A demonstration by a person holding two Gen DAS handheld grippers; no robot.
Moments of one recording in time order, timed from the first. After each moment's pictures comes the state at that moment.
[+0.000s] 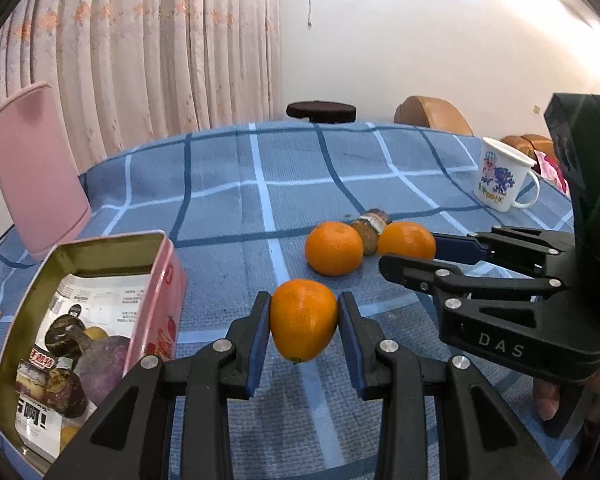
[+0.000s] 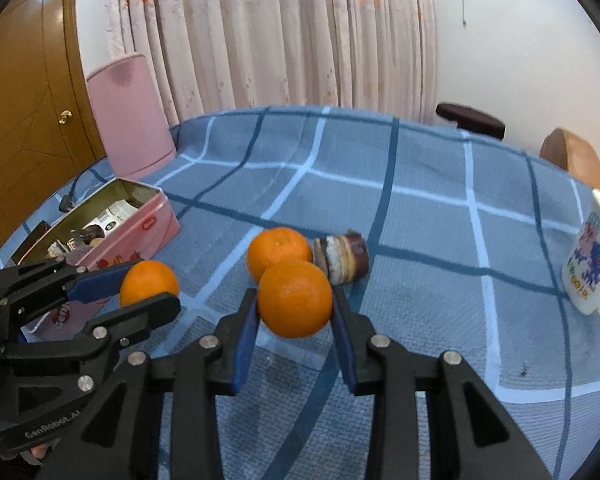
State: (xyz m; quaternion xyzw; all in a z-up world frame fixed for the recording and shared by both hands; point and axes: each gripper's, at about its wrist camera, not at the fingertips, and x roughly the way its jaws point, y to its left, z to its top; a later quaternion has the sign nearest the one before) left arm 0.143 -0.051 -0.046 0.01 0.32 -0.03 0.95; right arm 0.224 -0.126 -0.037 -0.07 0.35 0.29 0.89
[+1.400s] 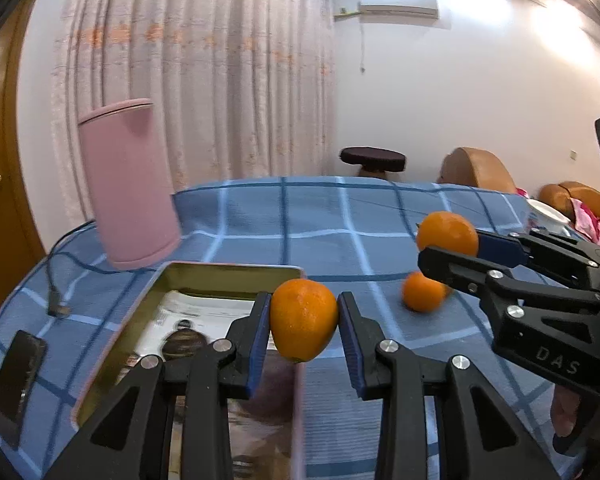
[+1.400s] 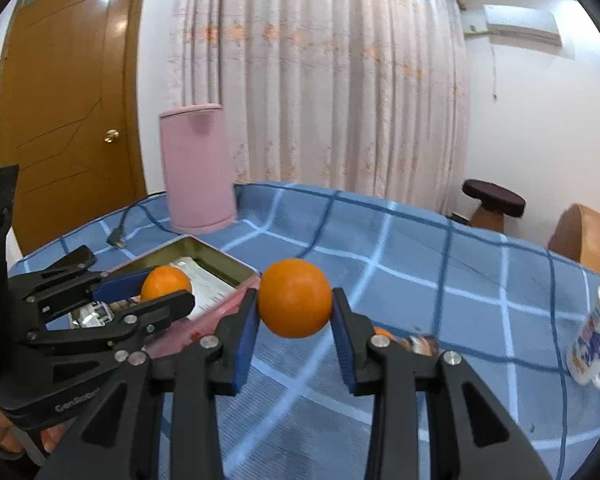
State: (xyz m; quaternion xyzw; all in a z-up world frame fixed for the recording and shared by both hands) left arm 0.100 0.026 -0.014 -0.02 0.25 0.06 0.97; right arm 0.181 -0.054 0.014 -0.10 0.23 0.35 0.90
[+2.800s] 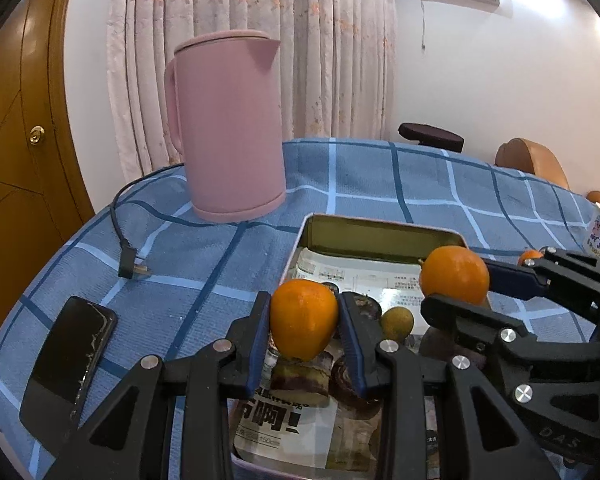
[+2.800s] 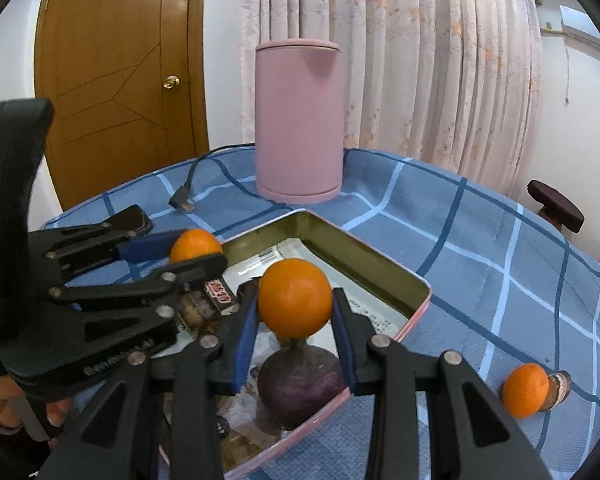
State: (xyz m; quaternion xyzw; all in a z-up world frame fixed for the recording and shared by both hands) left arm 0.090 0.129 -0.039 -0.04 0.30 0.14 0.94; right arm 0.164 0.066 -0.021 -0.15 0.28 0.44 0.84
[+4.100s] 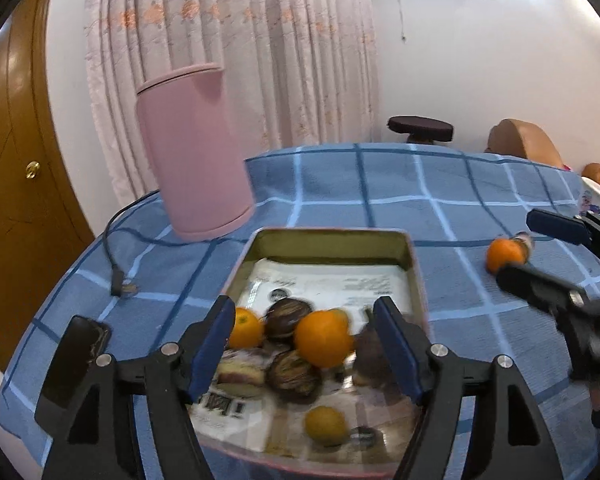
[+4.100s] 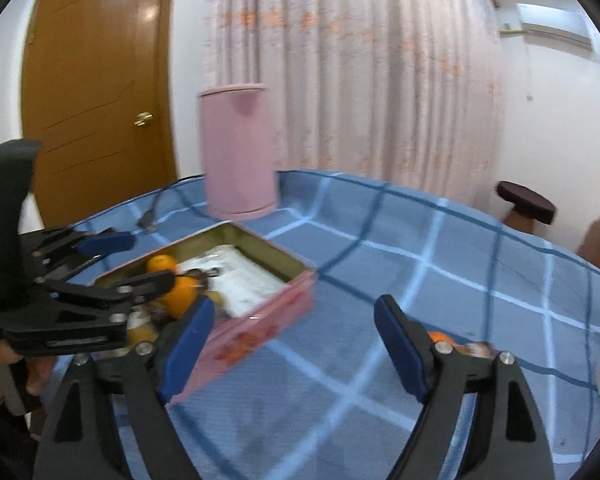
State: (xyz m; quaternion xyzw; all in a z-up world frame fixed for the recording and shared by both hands) left arm 0.091 0.069 -0.021 0.01 0.30 0.13 0.94; right arm 0.185 -0.046 -0.002 -0.10 0.25 0.38 0.89
